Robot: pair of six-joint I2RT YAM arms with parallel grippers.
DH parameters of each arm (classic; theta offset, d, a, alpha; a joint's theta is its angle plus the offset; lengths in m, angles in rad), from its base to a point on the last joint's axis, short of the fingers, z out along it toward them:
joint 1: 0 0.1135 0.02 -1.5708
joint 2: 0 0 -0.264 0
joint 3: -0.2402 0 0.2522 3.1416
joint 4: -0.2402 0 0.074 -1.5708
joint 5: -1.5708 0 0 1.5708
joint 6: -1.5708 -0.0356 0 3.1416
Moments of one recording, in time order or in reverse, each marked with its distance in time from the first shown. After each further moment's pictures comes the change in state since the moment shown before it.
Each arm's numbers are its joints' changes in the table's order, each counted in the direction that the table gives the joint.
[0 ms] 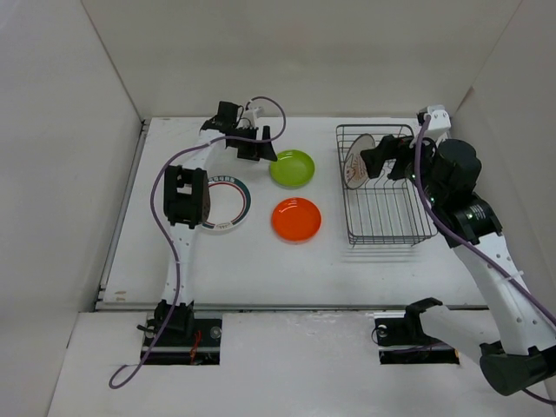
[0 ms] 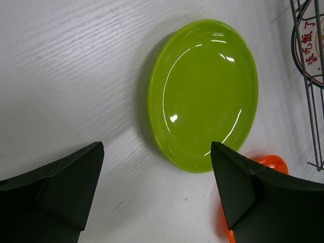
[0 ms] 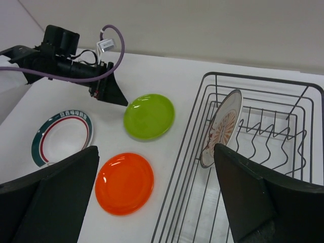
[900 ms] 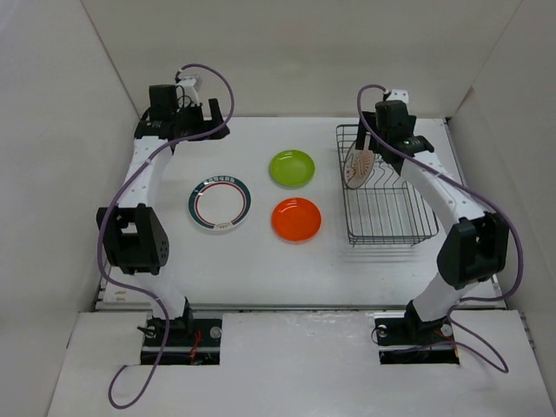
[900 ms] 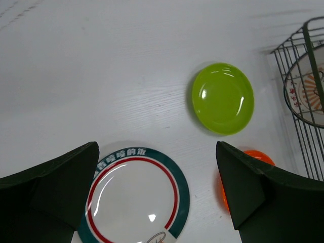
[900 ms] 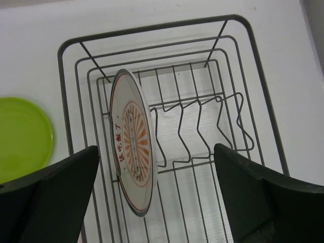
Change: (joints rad) left arm 0.197 -0.766 0.558 0.145 0.305 0.062; right arm -0.056 0.695 -0.303 -0.080 -0.452 -0.028
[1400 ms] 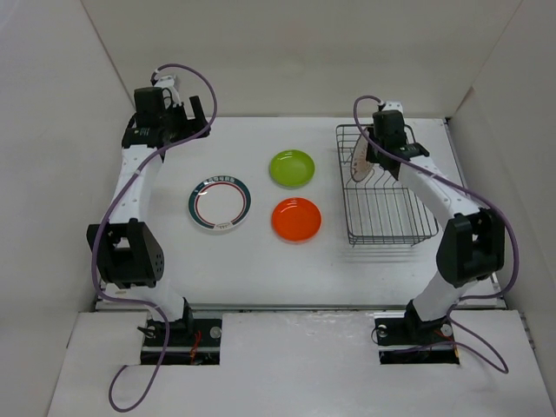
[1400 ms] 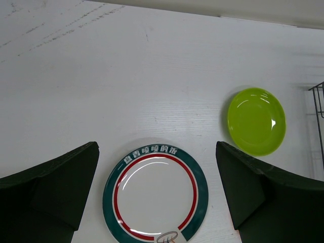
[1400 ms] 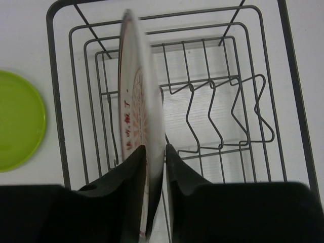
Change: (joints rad) left arm 0.026 -0.087 0.060 0.024 0.172 0.051; right arm -0.010 -0.019 0.102 0.028 0.058 -0.002
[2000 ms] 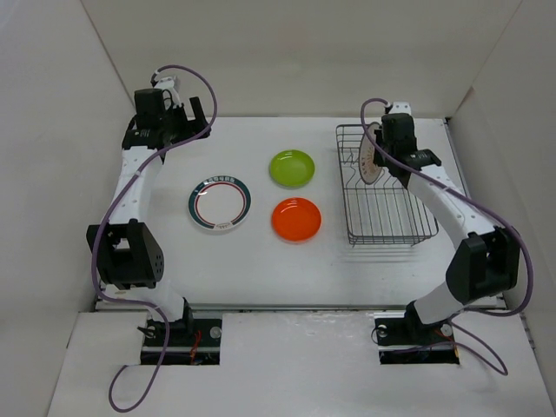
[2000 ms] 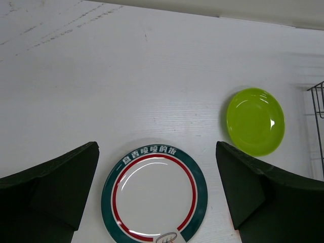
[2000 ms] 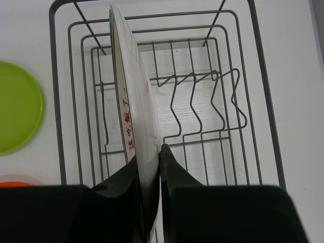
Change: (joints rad) left arm 0.000 -0.007 0.019 0.022 -0.009 0.005; right arm 0.000 -0.130 0.057 -0.022 -0.019 0.054
